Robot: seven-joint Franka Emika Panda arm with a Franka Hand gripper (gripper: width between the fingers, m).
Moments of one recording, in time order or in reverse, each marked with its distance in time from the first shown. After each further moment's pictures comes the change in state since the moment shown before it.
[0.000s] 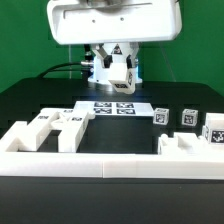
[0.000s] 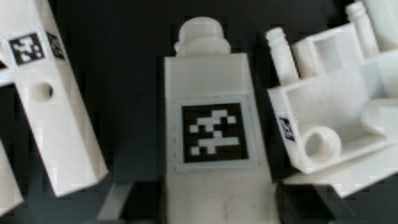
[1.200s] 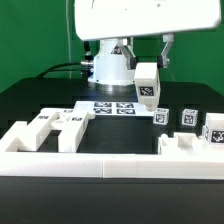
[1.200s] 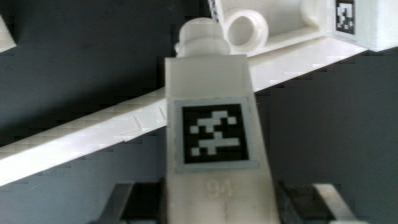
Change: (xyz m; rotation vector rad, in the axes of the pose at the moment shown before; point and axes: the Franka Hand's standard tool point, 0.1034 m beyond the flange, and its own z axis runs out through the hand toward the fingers) arm 0.029 -0.046 -0.008 0.019 0.313 -0.076
